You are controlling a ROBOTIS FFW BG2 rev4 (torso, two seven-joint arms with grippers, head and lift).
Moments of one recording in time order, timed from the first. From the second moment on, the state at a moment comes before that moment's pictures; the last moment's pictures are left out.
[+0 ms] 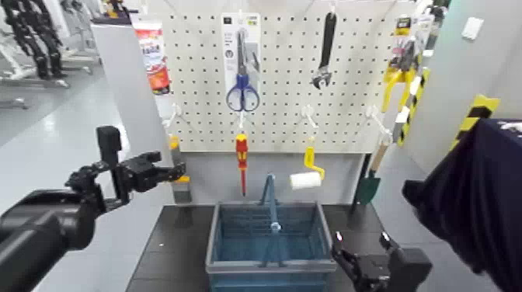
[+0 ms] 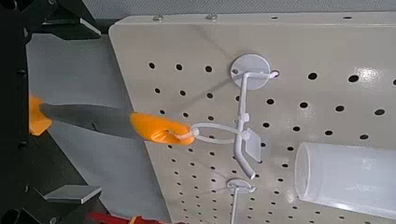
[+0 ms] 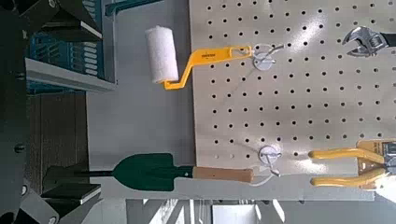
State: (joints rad) left arm -0.72 0.41 -0.42 -0.73 0.57 -0.04 -0.73; right arm 0.19 -0.08 0.11 -1.61 -0.11 -0.16 -0.09
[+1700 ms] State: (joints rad) left arm -0.69 0.38 -0.39 -0.80 0.58 -0.02 -0.74; right arm 0.19 -0.08 0.10 -1.60 -0.11 -0.18 -0.09
